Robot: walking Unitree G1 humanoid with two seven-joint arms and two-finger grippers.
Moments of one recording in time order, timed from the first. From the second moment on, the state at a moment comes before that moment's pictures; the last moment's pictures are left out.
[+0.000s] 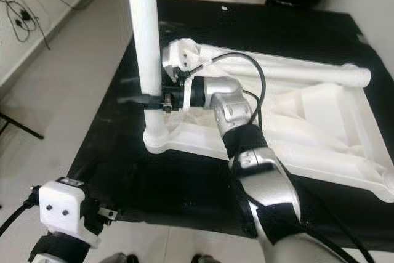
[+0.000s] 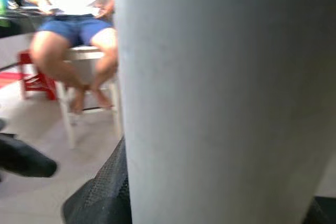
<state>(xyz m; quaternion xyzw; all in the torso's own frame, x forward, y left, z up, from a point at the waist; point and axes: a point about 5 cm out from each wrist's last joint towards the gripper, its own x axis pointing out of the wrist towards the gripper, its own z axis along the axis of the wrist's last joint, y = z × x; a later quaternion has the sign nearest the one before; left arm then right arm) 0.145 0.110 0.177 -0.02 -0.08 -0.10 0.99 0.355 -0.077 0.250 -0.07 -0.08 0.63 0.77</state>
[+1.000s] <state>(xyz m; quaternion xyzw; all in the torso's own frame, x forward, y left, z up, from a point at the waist) 0.149 0.115 0.179 -0.02 -0.09 -0.10 0.99 0.353 -0.076 0.234 -0.08 -0.04 0.45 0.89</state>
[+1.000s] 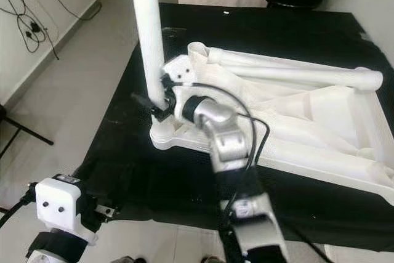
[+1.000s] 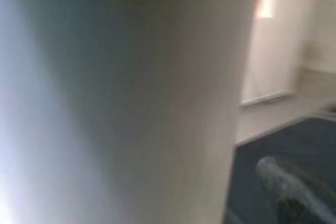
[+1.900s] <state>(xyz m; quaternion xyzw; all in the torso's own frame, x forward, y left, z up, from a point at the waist) 0.139 0.109 0.176 -0.03 -0.07 -0.11 0.99 0.371 -0.098 0.252 -0.09 -0.03 0.66 0.74</state>
